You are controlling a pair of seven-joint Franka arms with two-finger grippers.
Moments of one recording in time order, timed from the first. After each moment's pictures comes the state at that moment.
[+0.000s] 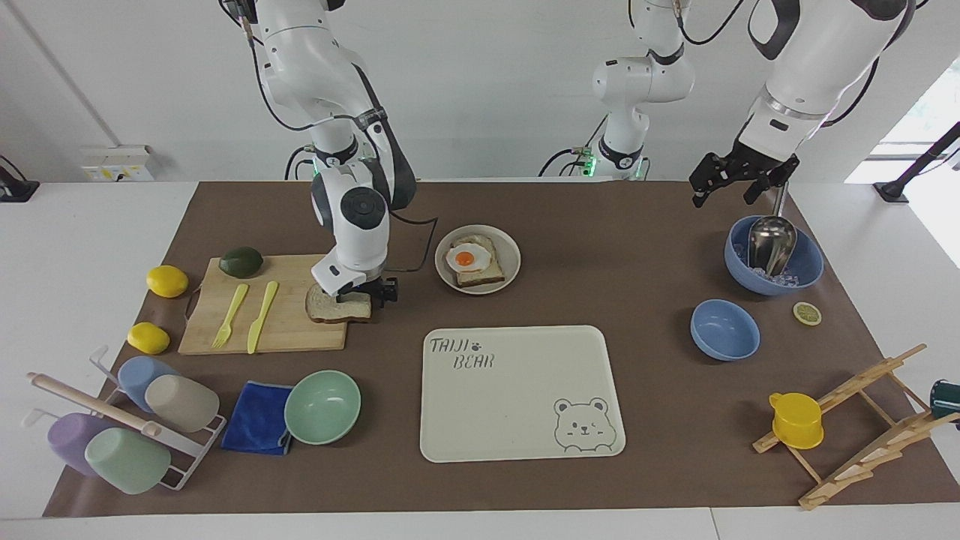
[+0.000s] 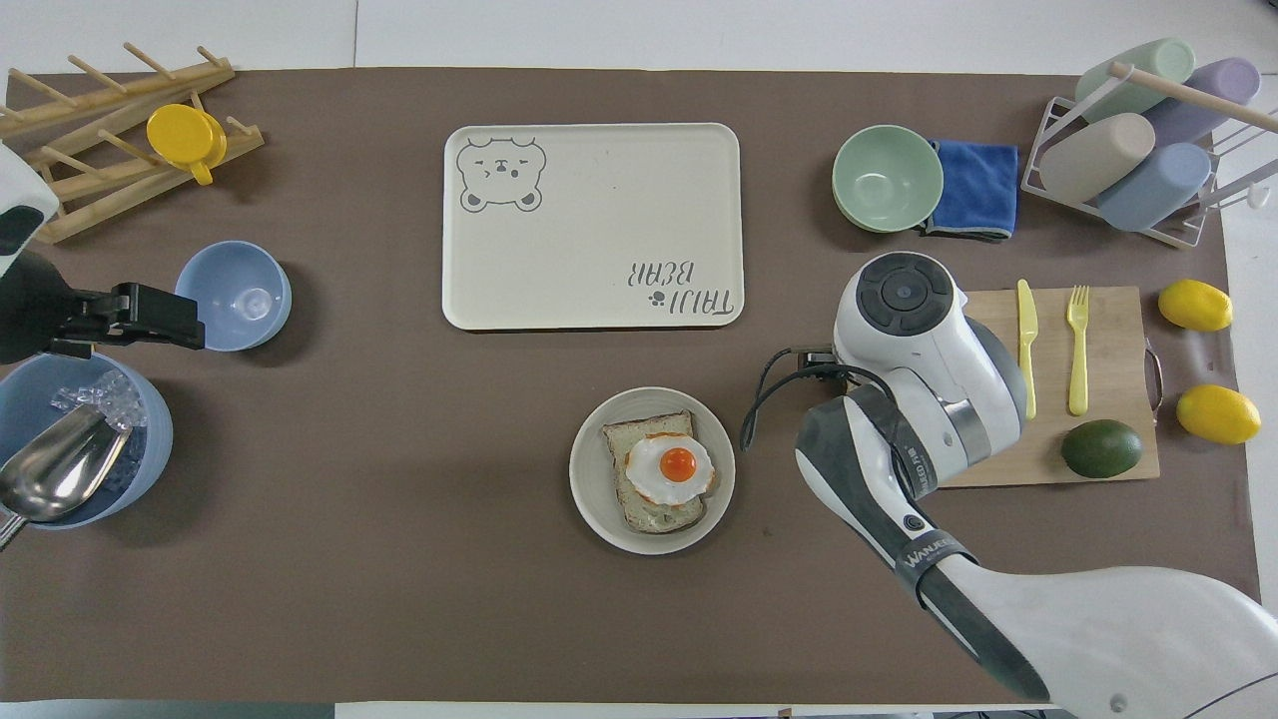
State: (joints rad) left arm -0.06 -0.08 -0.06 -1.70 -0.03 1.59 -0.12; right arm 0.25 0.26 0.06 -2.07 -0.23 2.17 0.51
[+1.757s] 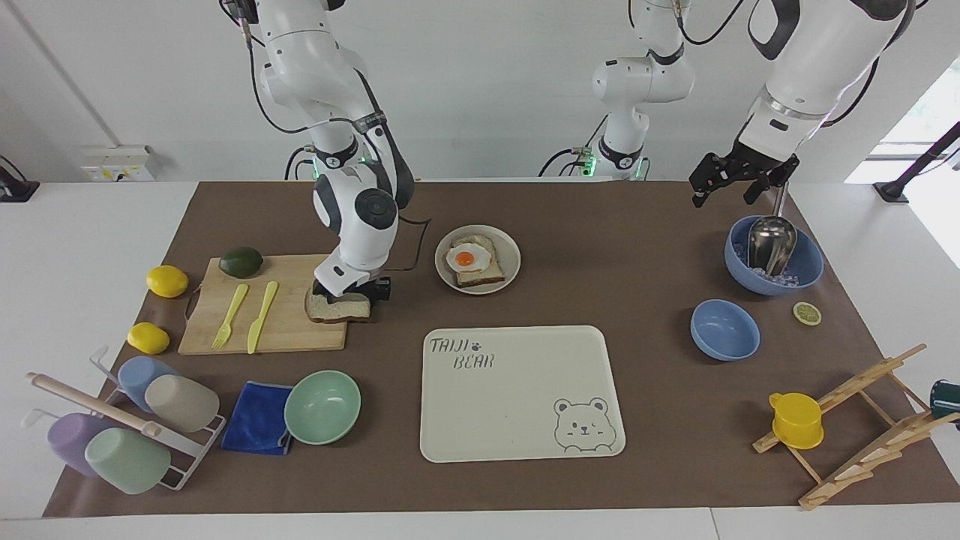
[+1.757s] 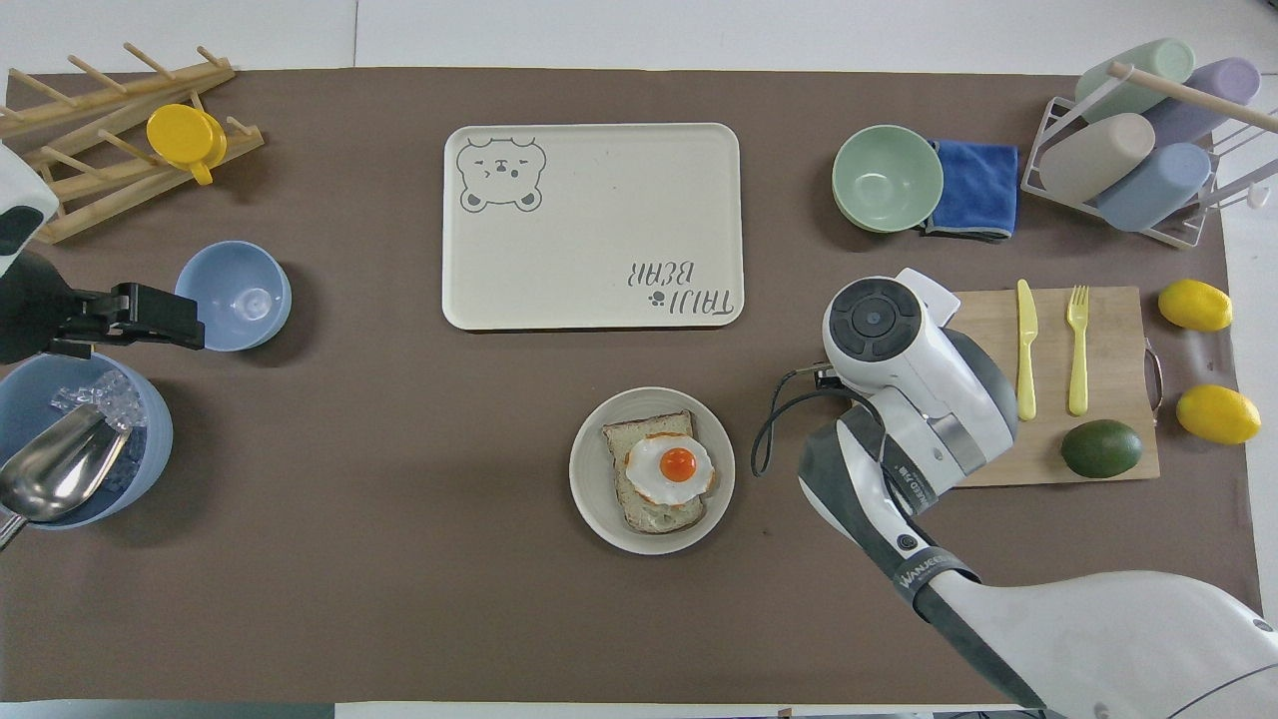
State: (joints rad) left arm -0.06 -0.08 -0.06 -1.70 -0.03 1.59 -0.12; right arm 0.25 0.26 0.07 -2.10 -0.40 2.16 0.50
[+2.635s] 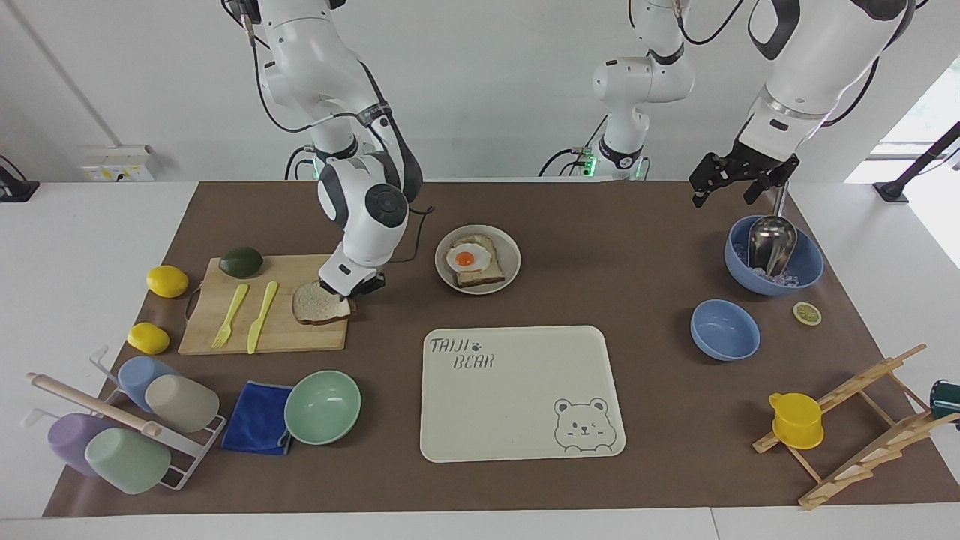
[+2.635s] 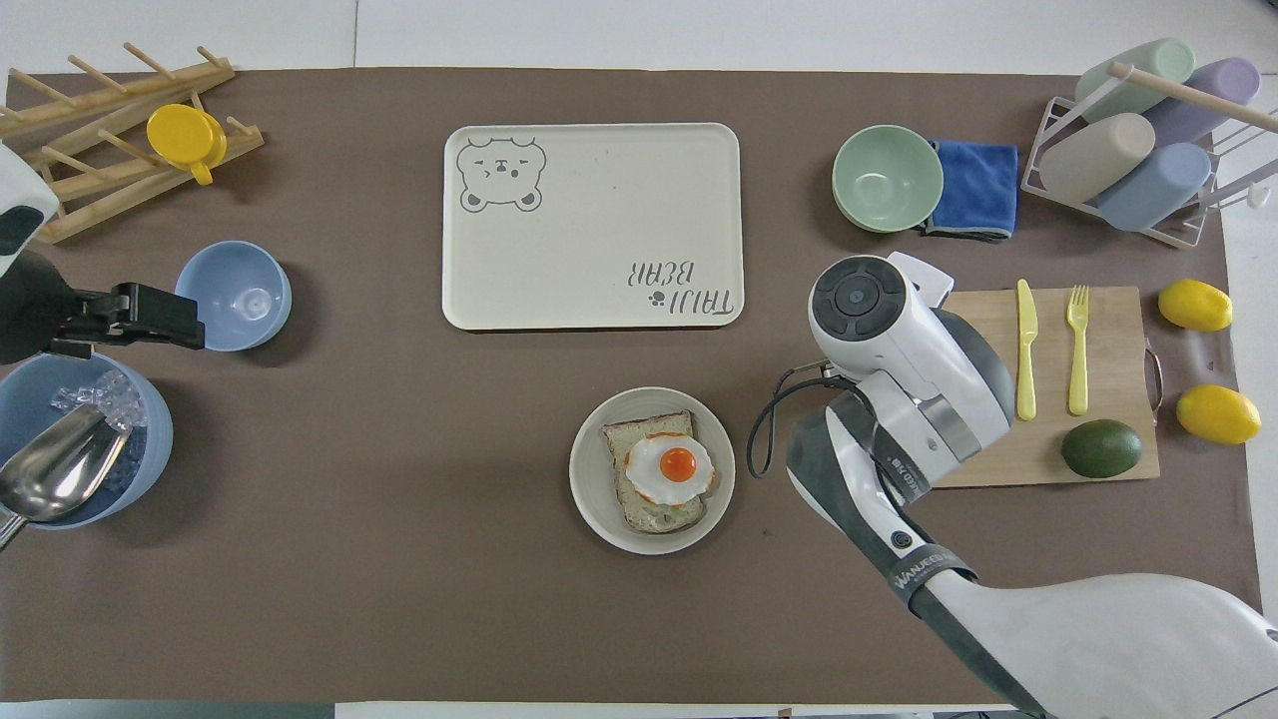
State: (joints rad) left arm -0.06 -0.08 -0.06 -1.70 -0.03 1.59 -0.12; right arm 0.25 0.26 0.09 -2.00 -0.41 1.98 0.35
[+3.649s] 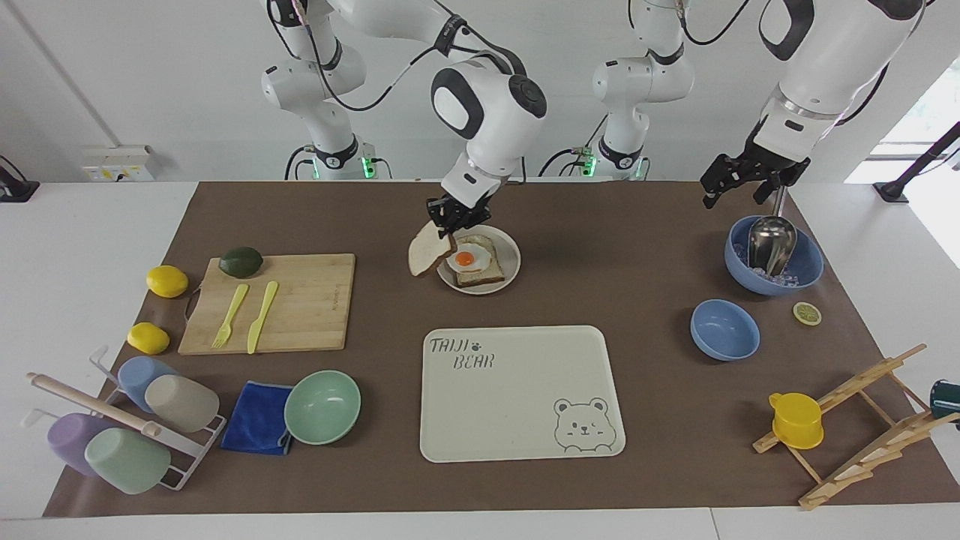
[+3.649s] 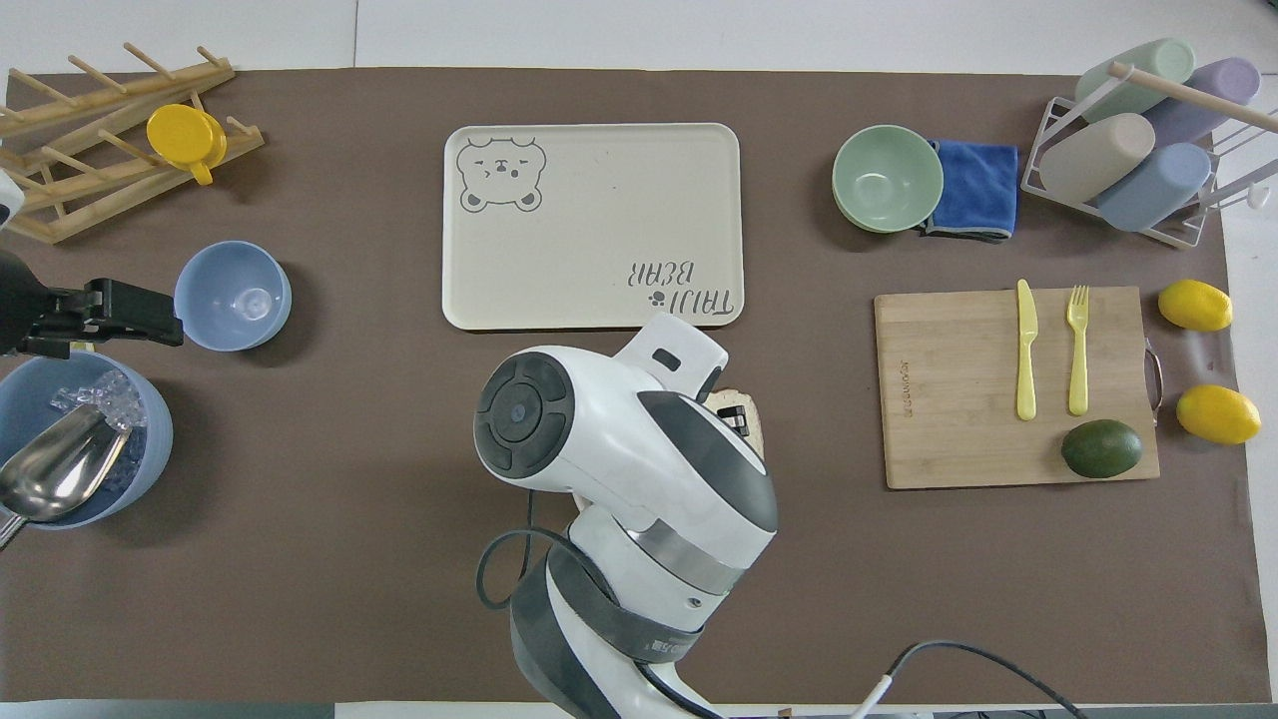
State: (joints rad) left arm -0.03 -0.08 -0.06 -1.70 -0.03 1.59 -0.12; right arm 0.52 0.28 0.26 -1.65 -0.29 1.64 0.72
